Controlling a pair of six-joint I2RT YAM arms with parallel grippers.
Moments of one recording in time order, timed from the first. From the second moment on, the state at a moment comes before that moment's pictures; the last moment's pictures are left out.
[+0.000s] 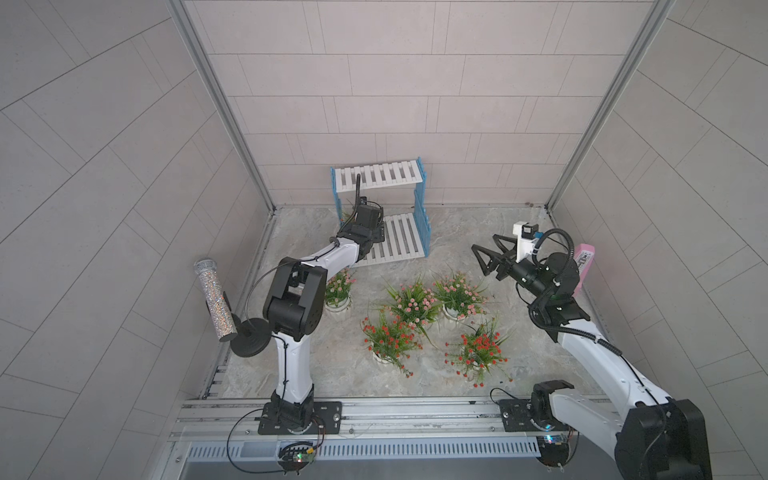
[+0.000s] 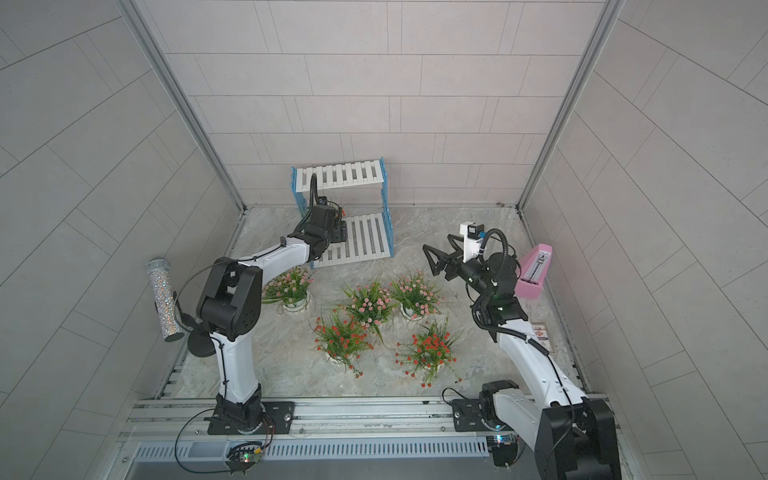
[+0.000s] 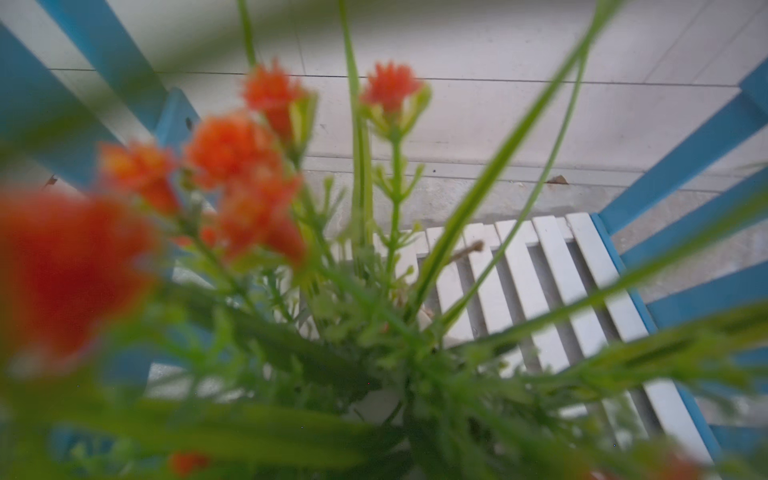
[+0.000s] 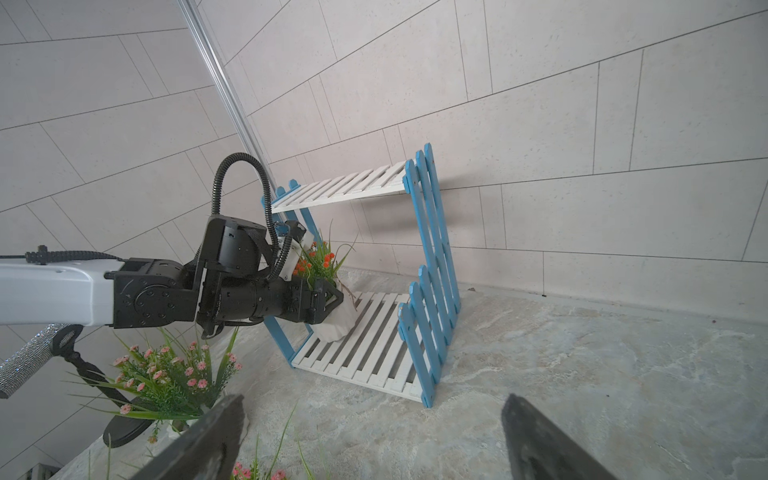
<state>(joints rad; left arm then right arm) -0.33 2.00 1.44 -0.09 -0.37 -0.27 0.08 1.02 0.60 0.43 -0.53 0.31</state>
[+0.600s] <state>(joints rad) -0.29 2.01 1.44 -0.06 -0.32 -0.30 0.09 1.04 0.60 0.42 -0.53 0.30</state>
